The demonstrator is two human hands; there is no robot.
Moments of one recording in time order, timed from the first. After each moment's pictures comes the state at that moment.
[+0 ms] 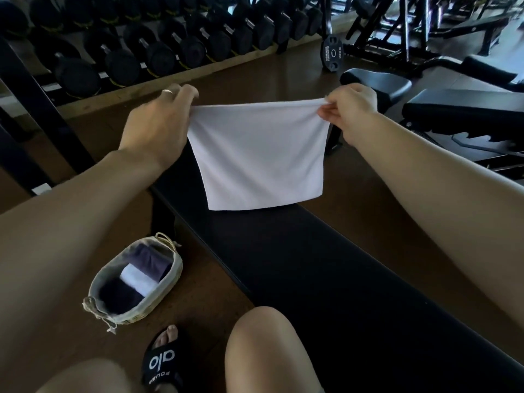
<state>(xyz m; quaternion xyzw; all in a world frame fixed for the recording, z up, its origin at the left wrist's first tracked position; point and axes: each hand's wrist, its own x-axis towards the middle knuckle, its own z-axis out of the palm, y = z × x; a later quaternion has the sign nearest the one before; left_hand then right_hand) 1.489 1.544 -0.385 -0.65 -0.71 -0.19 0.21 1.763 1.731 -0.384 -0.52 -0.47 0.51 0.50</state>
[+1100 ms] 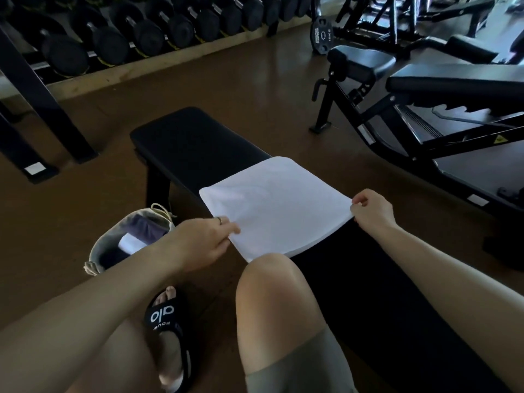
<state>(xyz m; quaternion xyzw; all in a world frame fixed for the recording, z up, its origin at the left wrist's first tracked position) 1.573 1.400 -0.561 -0.80 -0.60 -0.04 -0.10 1.926 1.562 -0.566 -0.71 -0.61 0.28 0.21</state>
